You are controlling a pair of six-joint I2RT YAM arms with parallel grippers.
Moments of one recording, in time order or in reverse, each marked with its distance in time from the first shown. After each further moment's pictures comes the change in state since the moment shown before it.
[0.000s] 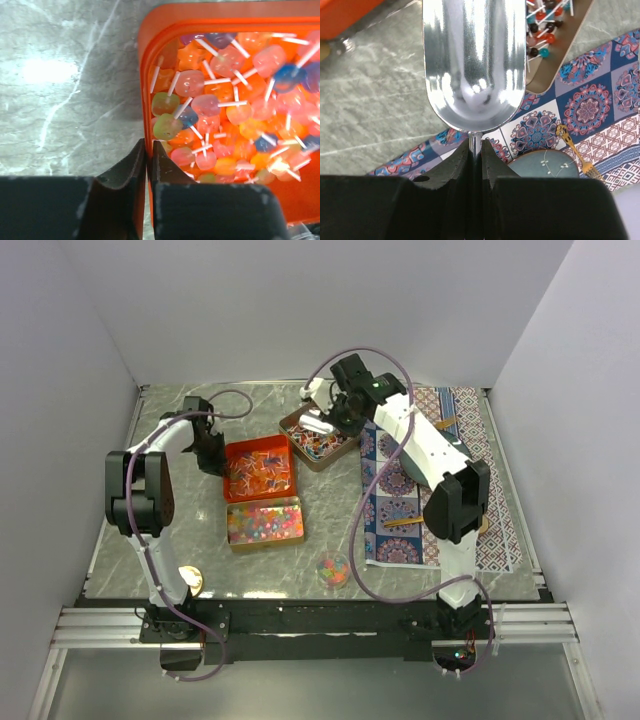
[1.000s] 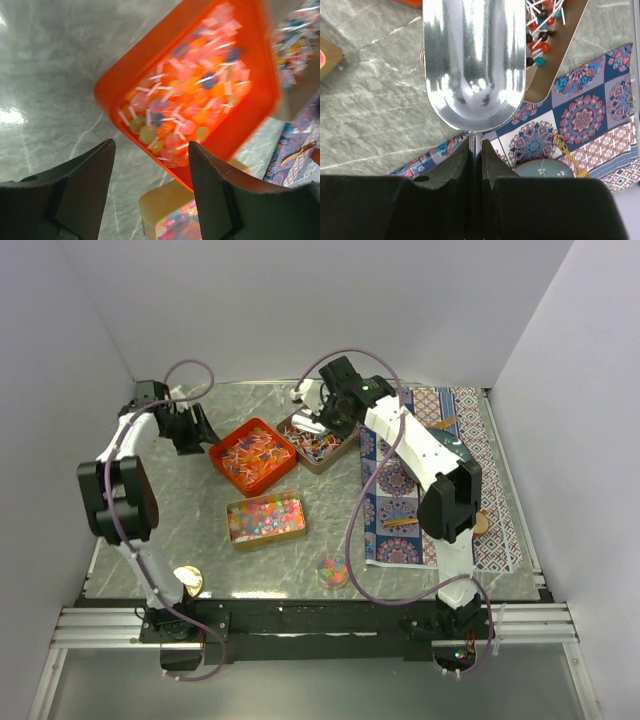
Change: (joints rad) left arm 0.190 -0.066 0.080 0.079 0.275 -0.024; right arm 0.044 0.030 0.027 0.023 0.042 0.012
